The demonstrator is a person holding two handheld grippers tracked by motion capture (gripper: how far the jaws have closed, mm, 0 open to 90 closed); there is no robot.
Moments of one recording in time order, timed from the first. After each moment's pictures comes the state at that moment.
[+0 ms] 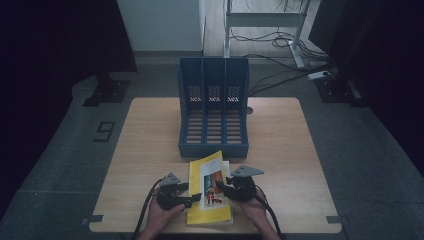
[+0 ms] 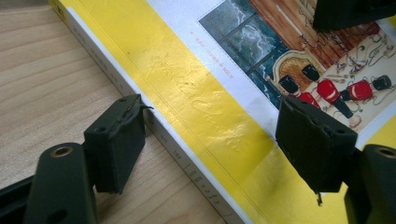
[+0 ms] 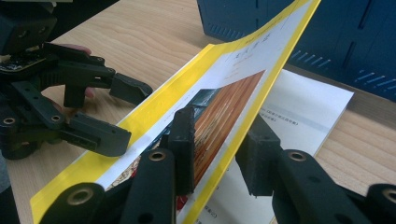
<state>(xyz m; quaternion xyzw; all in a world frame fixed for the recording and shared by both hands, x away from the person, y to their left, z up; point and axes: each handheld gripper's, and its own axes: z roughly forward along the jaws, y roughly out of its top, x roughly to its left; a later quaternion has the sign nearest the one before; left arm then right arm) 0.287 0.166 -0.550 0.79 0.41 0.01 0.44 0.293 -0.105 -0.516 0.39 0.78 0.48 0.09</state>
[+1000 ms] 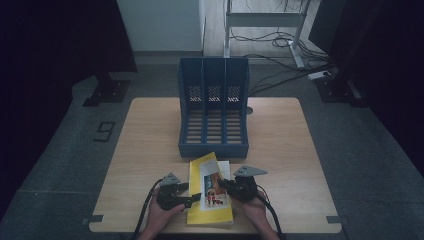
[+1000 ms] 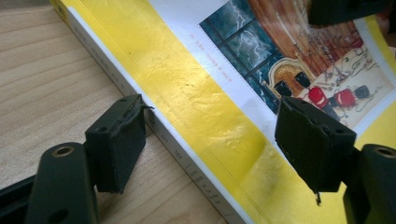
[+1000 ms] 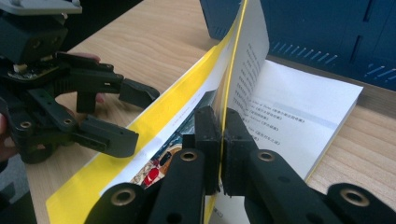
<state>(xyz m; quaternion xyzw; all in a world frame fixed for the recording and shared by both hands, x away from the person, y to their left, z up) 0.287 0.166 -0.550 0.79 0.41 0.02 0.44 0.294 -0.110 -0.520 0.40 0.77 0.50 0.06</state>
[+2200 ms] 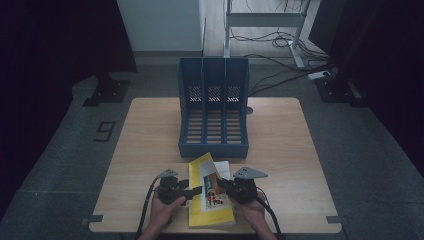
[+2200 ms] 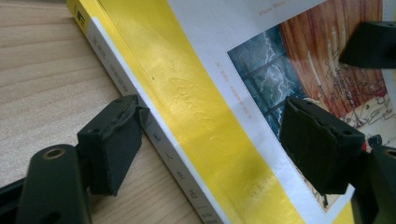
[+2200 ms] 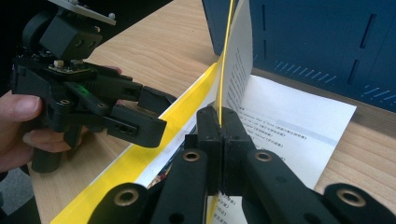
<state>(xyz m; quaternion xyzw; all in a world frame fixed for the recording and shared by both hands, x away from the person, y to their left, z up) 0.302 0.165 -0.550 0.74 0.48 -0.03 0.47 0.285 -0.106 -0.511 0.39 0.76 0.52 0.09</state>
